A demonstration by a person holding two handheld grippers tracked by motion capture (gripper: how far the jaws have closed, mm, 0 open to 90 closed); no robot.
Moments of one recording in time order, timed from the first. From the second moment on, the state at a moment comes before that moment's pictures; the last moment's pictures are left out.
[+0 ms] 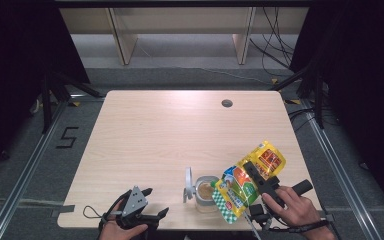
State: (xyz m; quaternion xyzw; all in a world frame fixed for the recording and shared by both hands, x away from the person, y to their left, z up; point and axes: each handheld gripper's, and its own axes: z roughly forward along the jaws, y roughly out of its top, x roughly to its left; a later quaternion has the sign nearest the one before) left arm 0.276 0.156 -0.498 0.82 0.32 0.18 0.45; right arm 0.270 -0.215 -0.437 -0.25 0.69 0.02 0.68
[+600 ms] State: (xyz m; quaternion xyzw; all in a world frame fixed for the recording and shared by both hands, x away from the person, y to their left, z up) left arm 0.275 0.155 -0.499 0.81 0.33 0.17 0.45; right arm 0.270 -0.214 -0.438 -0.25 0.69 0.01 0.68
